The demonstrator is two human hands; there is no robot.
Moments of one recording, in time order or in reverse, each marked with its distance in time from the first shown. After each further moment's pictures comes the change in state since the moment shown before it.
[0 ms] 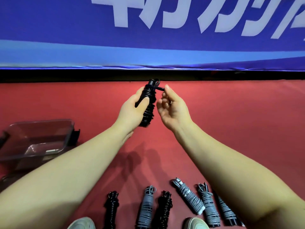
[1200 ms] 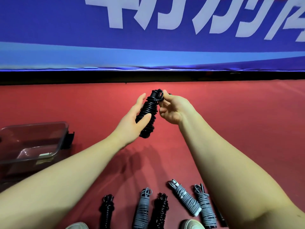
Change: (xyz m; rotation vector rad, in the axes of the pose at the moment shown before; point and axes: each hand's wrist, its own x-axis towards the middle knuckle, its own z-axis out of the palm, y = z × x) left_hand -0.017 -0.013 0.006 0.138 -0.192 0.140; right_hand 0.018 -0.026 -0.008 -0.263 0.104 0.176
